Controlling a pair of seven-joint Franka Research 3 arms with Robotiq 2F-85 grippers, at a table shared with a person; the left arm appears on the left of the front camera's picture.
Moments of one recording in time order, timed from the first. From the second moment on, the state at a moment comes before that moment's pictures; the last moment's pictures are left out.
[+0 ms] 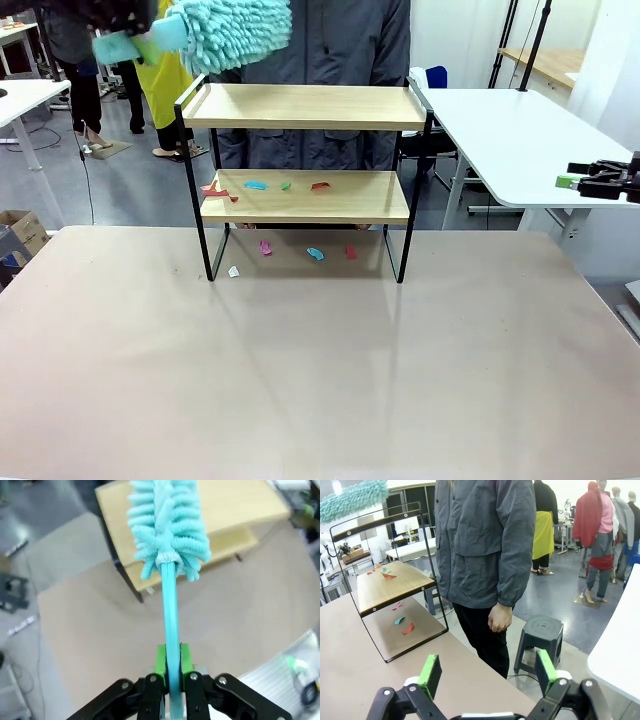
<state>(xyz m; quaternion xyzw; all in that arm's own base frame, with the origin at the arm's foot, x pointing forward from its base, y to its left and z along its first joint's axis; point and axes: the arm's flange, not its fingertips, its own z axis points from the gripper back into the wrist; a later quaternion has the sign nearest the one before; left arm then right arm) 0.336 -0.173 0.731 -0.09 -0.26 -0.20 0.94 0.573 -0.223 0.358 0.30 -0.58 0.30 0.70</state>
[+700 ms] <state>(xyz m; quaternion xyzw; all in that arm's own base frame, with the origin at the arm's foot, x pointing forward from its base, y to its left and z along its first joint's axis) 0.266 -0.136 0.706 -0.09 -0.19 -0.52 0.83 0.573 -0.223 0.358 0.30 -0.58 0.30 0.70</state>
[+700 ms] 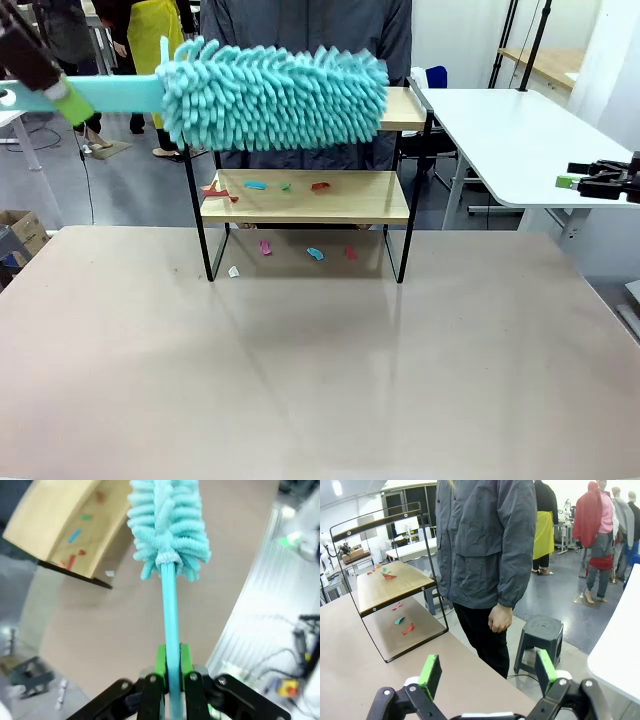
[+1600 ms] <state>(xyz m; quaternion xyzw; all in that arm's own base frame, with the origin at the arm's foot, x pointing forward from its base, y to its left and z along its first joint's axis) 0.273 -0.124 0.575 0.04 0.04 -0.63 0.77 0.573 -0.223 0.358 0.30 -0.58 0.30 0.70</state>
